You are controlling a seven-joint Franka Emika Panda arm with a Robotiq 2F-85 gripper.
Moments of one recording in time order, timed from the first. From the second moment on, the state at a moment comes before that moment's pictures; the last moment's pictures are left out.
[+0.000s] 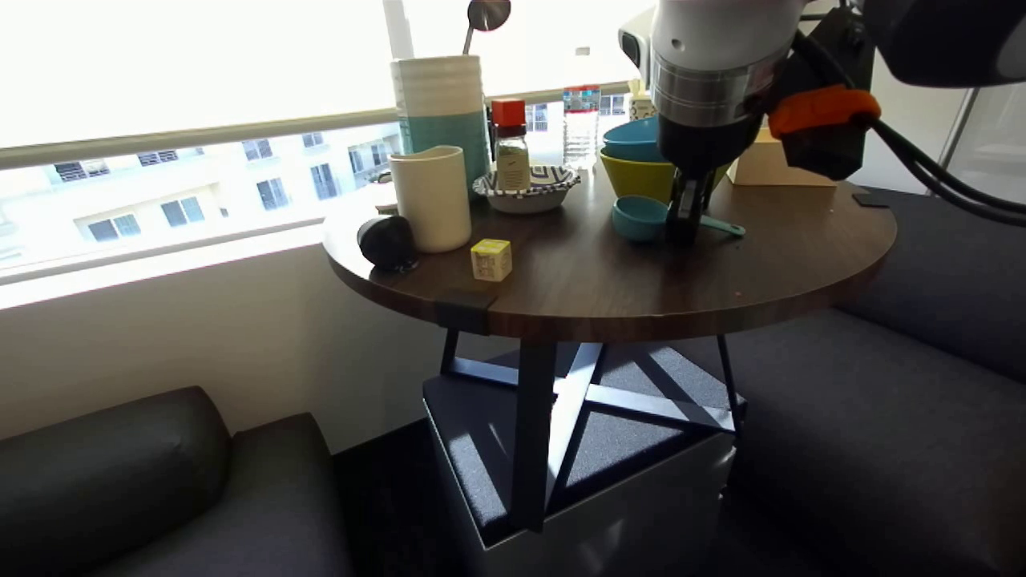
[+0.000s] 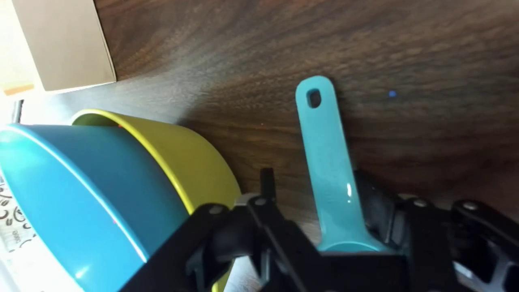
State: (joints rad) arm 0.15 -0.23 0.27 -2.51 -0.82 2.25 0.48
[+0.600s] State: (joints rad) arm 0.15 -0.34 0.23 -2.50 -0.73 2.29 0.39
